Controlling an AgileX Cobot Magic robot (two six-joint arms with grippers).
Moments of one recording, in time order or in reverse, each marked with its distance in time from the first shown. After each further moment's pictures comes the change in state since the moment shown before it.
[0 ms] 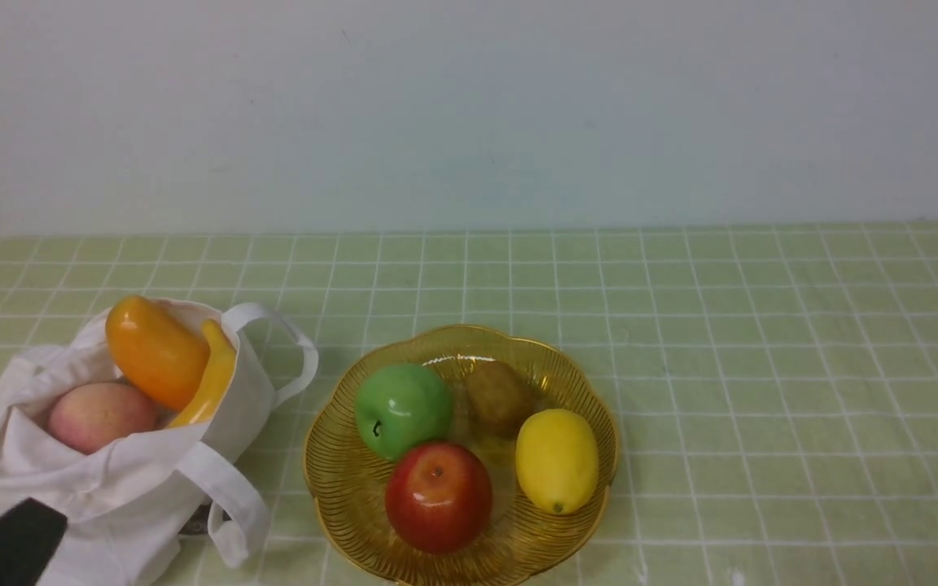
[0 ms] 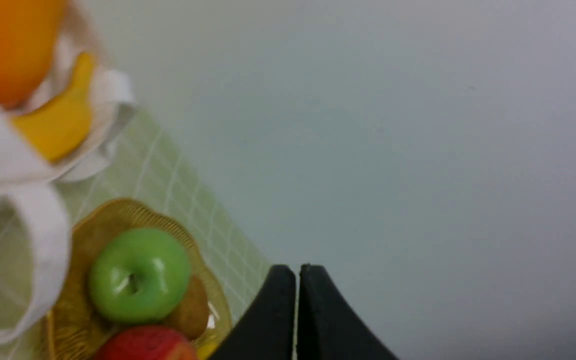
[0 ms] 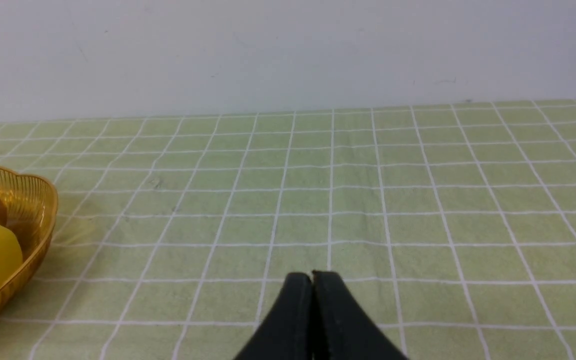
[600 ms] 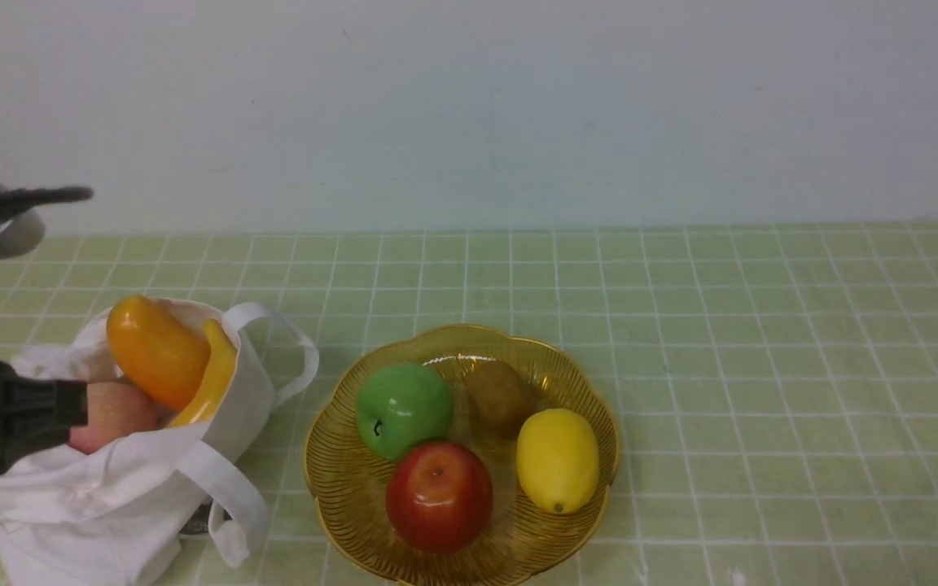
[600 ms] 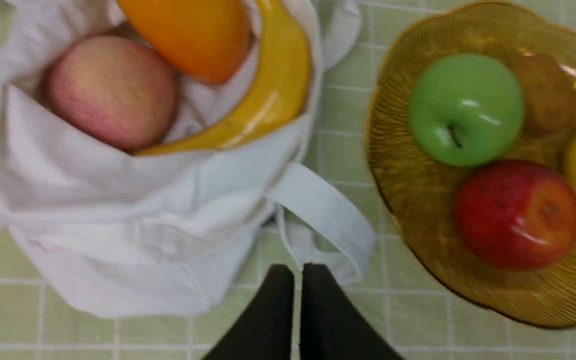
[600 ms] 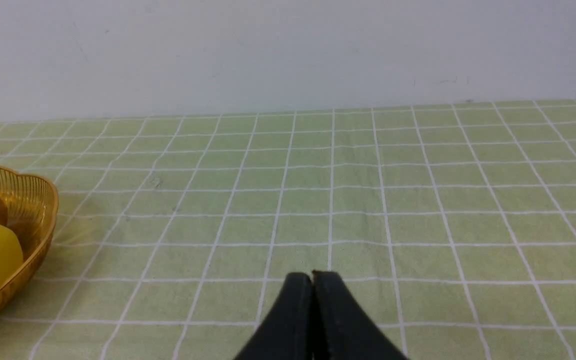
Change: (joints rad) right arm 0.000 0.000 0.000 0.000 0.000 0.000; left arm 0.000 0.991 -0.705 0.757 0.532 0.194
